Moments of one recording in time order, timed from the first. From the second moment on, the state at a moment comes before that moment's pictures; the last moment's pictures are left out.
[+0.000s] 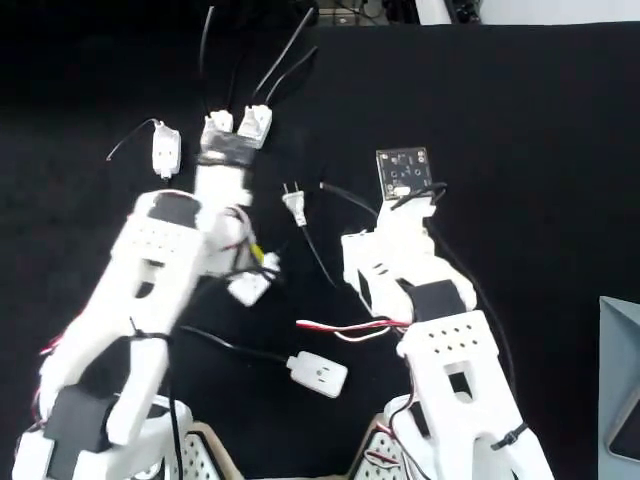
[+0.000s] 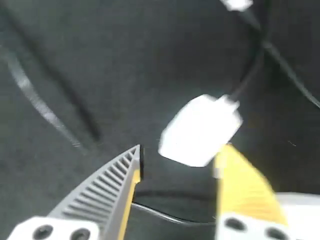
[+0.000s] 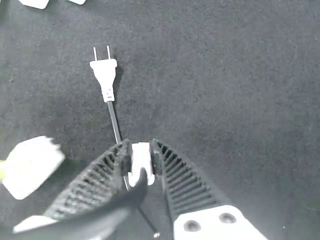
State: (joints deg) left arm 6.8 -18.0 33.0 68.0 -1.9; right arm -13.3 -48.9 62.6 44.1 -5.6
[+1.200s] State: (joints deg) left arm 16.5 -15.6 51.5 39.9 -12.4; right arm -7.0 -48.9 61.7 44.1 -5.6
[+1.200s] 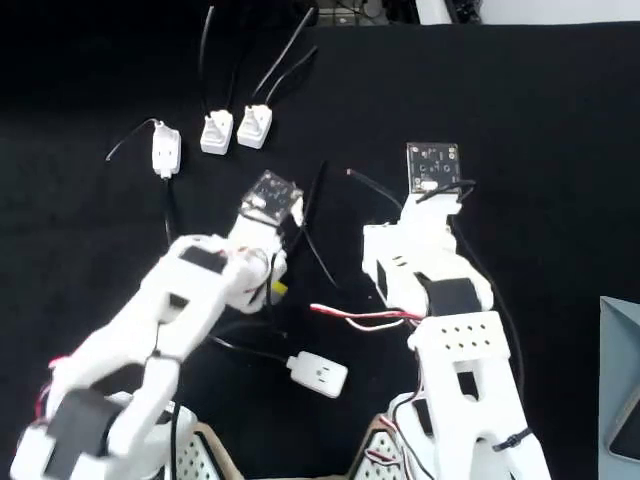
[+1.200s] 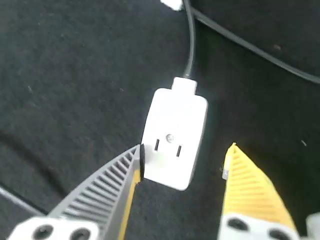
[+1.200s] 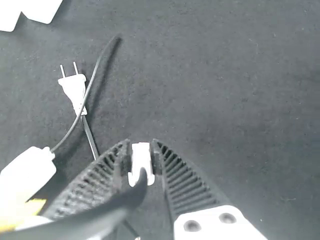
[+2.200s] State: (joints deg) left arm 2.5 -5.6 36.7 49.1 -2.2; right arm -7.0 -48.9 61.7 44.1 -5.6
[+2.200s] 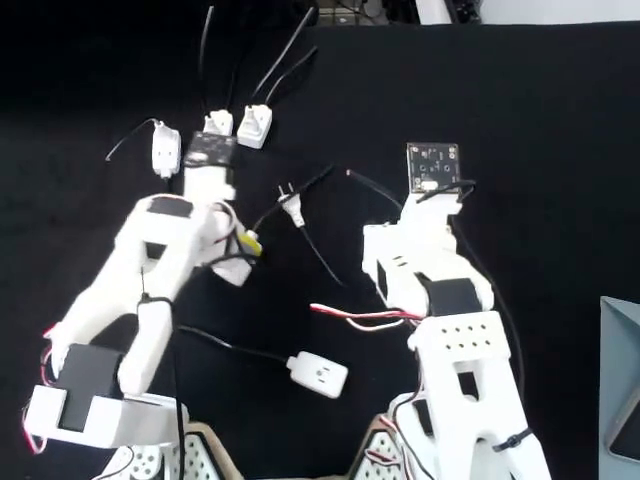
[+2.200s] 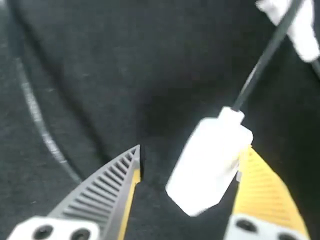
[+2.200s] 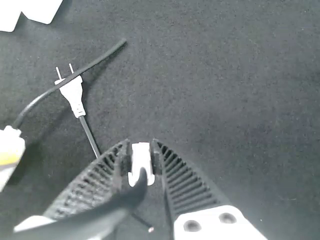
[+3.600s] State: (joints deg) left arm 15.9 -6.9 38.2 52.0 -10.2; right arm -7.0 -48.9 61.7 44.1 -5.6
